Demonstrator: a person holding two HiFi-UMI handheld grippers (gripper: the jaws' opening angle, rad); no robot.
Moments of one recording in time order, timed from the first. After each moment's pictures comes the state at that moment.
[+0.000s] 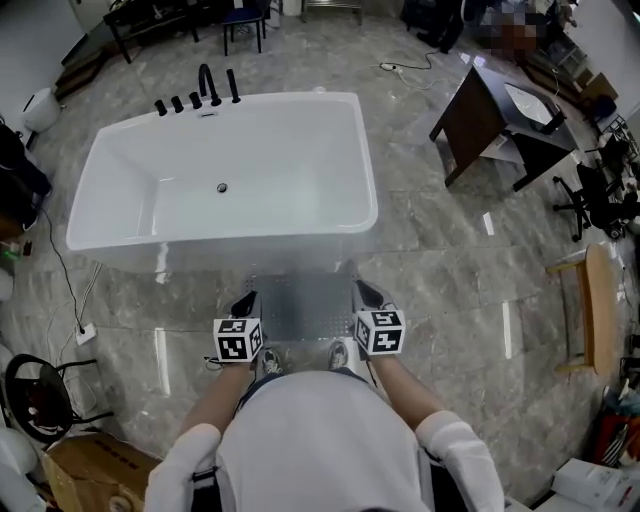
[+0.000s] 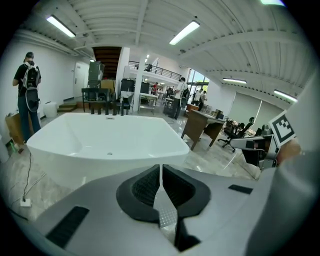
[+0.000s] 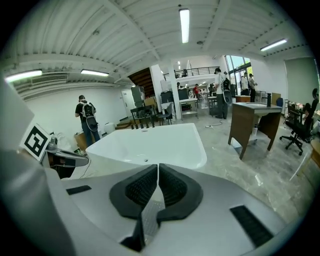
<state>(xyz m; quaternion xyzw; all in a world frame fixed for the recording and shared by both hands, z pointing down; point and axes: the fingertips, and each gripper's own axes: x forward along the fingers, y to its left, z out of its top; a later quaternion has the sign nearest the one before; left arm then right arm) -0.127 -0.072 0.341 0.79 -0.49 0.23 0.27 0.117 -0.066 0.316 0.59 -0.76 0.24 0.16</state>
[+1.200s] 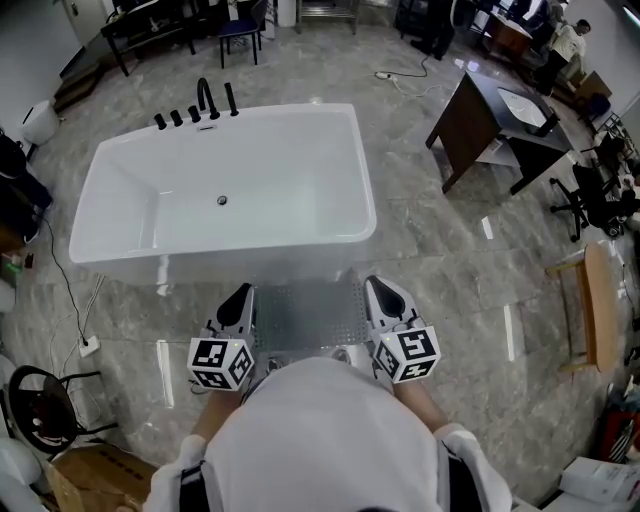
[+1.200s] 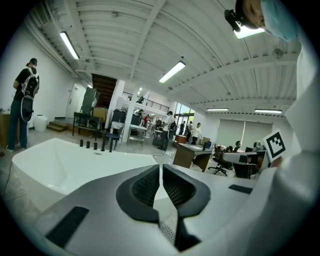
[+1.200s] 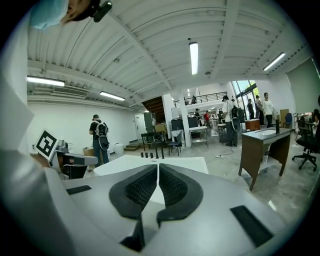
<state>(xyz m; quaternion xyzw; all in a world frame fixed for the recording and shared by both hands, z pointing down) -0.117 -0.079 0.168 0.86 -0.48 0.06 0.17 0.110 -0.057 0.148 0.57 -0.81 0.11 0.06</state>
